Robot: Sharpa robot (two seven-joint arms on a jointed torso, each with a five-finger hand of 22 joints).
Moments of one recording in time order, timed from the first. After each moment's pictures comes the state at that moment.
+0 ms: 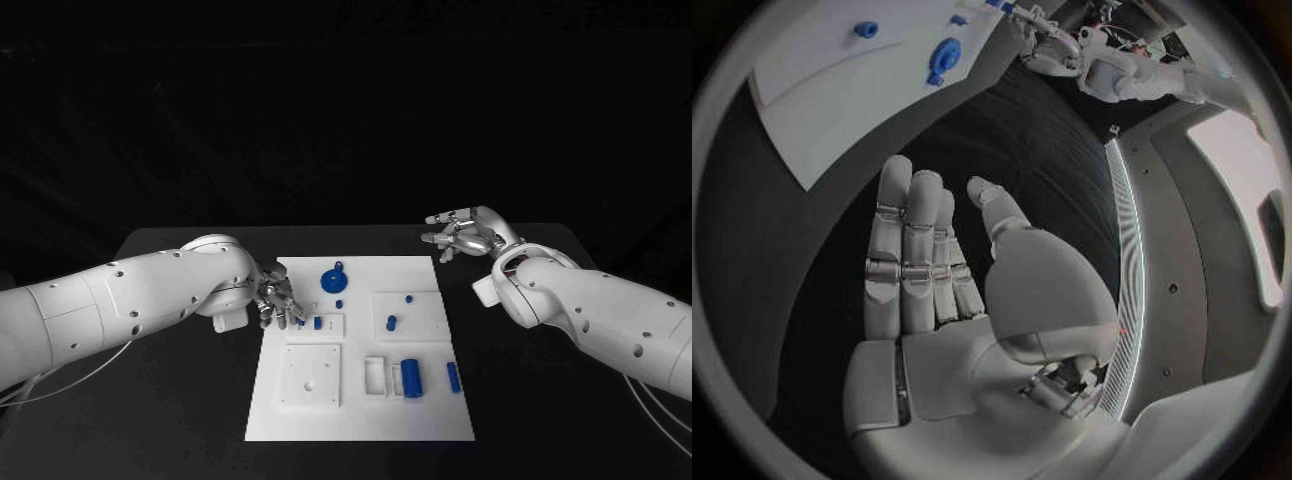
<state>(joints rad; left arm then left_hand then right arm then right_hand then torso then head) 1.39 -0.64 -0.21 1.23 -0.90 0.20 -0.46 1.23 0.02 0.22 0.00 0.43 1.22 0.04 0.06 0.61 1.47 -0.04 0.29 0.18 1.31 -0.10 1.20 0.44 0.01 1.20 -0.13 0.38 1.31 1.08 -0.73 0.18 1.20 -0.82 -0.43 0.16 1.23 -0.01 0.00 -0.21 0.56 0.93 0.12 0.06 0.06 1.13 0.01 0.76 0.53 1.41 -0.06 0.51 0.75 0.08 1.47 -0.08 0.10 0.69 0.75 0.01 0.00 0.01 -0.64</state>
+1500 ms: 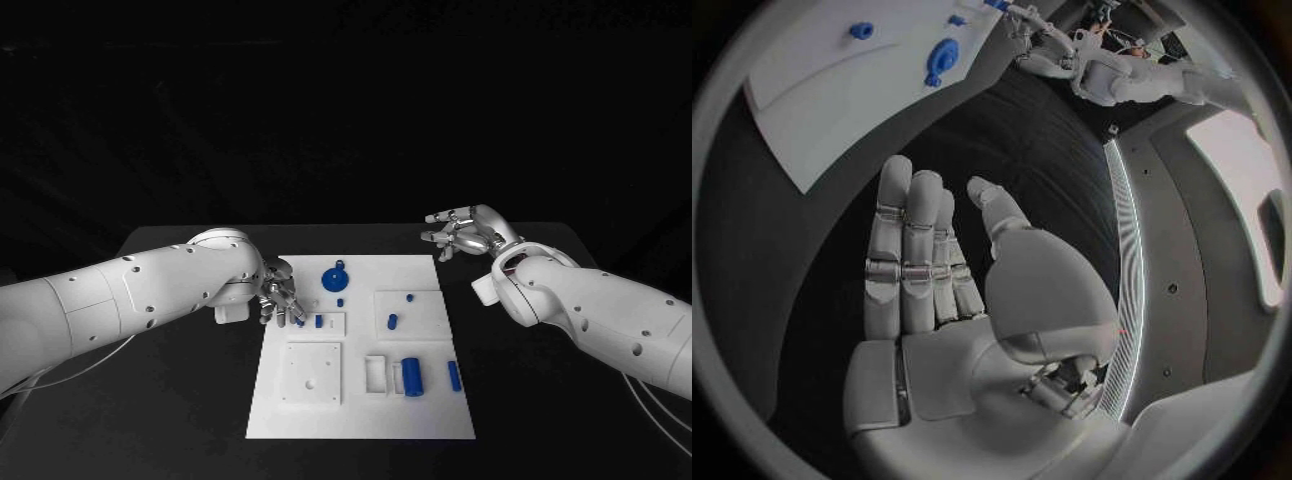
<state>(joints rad) 1.39 -0.60 -0.21 1.18 -0.98 0.28 -0.43 1.23 0.02 0.22 0.00 0.42 1.22 0.04 0.06 0.60 1.47 -0.04 0.29 0.18 1.30 -0.10 1.20 0.43 0.01 1.20 -0.12 0.39 1.31 1.08 -0.72 0.18 1.20 -0.82 -0.43 0.16 1.23 -0.01 0.00 -0.21 0.56 0.93 0.12 0.06 0.06 1.13 0.01 0.76 0.53 1.41 -0.06 0.51 0.75 0.08 1.47 -0.08 0.10 0.69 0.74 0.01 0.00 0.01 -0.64</state>
